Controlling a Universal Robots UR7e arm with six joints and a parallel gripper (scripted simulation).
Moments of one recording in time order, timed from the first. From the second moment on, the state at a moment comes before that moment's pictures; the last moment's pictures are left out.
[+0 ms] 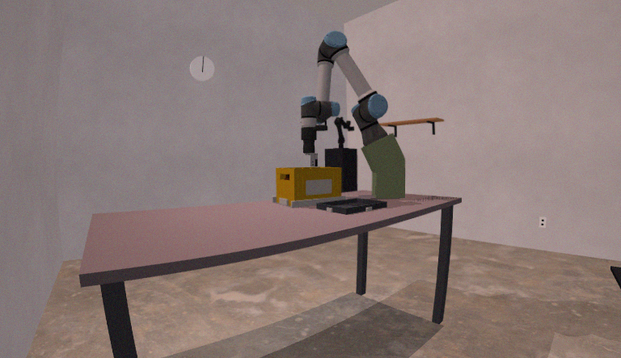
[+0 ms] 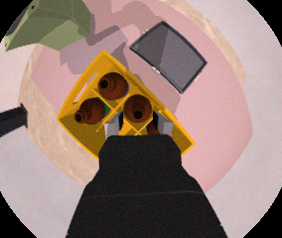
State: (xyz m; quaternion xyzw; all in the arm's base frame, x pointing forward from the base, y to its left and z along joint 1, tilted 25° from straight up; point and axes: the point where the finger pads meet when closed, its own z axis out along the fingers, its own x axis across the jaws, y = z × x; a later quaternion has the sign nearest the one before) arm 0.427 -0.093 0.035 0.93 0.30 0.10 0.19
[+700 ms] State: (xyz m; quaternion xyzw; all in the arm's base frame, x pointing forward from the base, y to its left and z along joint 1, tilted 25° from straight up) arm 0.428 -0.095 0.030 0.93 0.30 0.09 0.19
